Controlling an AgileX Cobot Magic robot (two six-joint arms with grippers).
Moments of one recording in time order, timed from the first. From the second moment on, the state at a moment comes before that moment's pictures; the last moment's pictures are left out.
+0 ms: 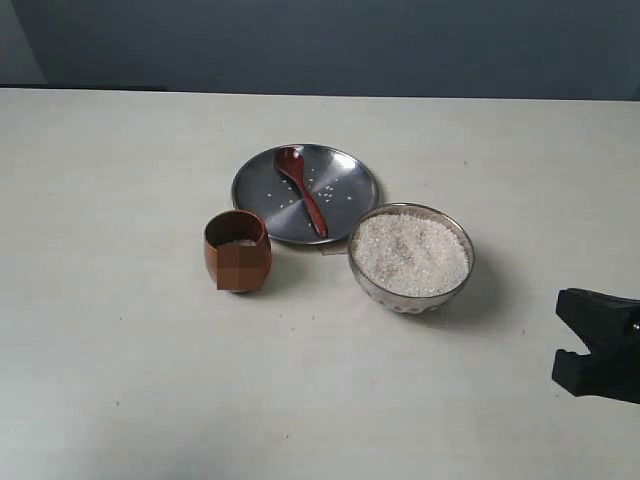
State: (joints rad) left arm -0.02 0.01 0.00 -0.04 0.24 0.09; right arm 0.68 0.63 -0.14 -1.14 0.27 1.48
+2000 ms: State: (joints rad) left arm -0.02 0.00 0.00 0.00 0.30 -0.01; right arm 0.68 0.63 -0.14 -1.14 0.27 1.48
